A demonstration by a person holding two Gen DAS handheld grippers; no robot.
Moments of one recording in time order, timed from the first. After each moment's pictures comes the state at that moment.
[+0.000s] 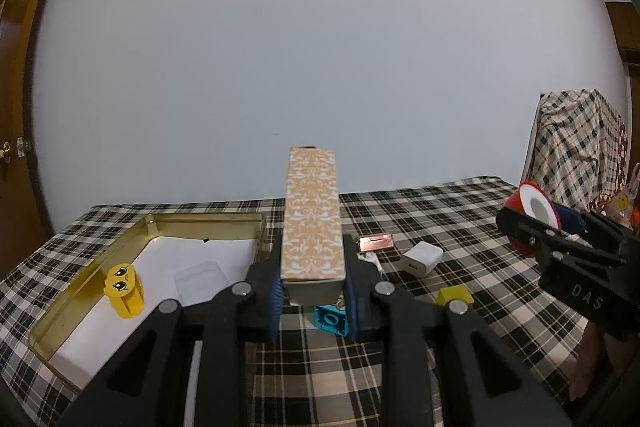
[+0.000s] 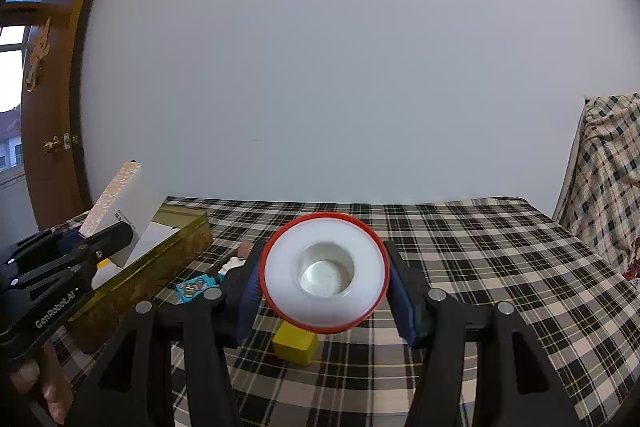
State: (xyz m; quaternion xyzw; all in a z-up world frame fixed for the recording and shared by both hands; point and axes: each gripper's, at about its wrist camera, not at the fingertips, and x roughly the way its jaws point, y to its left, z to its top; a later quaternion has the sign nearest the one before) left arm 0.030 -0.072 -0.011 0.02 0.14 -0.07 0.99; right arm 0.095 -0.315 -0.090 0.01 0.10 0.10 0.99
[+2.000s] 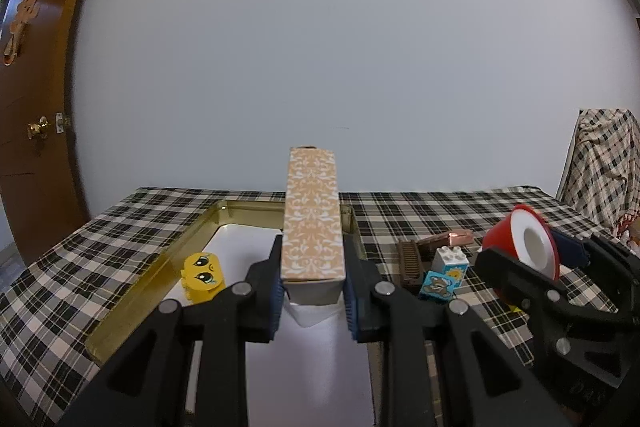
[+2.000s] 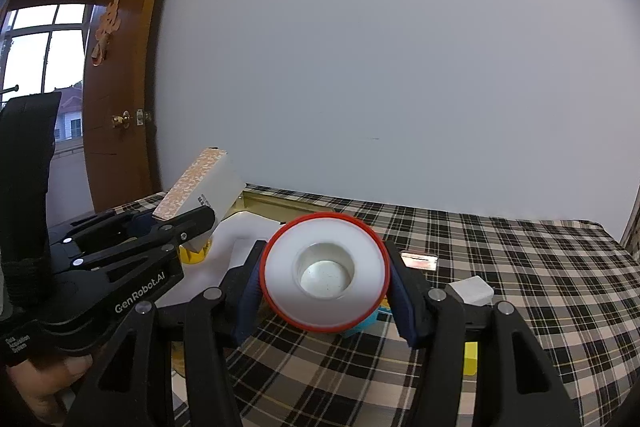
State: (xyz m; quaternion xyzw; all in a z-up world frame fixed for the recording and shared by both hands) left arm 0.028 0.004 -0.011 -0.01 0.15 -0.01 0.99; right arm 0.090 -0.224 -0.092 -0.02 0.09 0.23 0.97
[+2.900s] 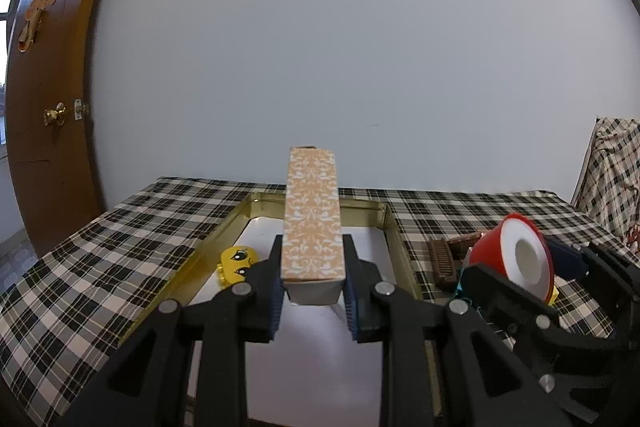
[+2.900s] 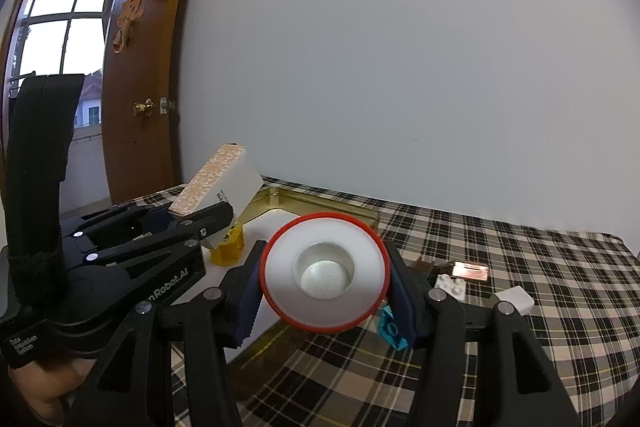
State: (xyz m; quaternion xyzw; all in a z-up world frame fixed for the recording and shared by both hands) left arm 0.029 0.036 -0.014 -0.03 0.16 0.01 0.99; right arm 0.094 -0.189 -0.092 -0.05 0.09 0.26 0.96
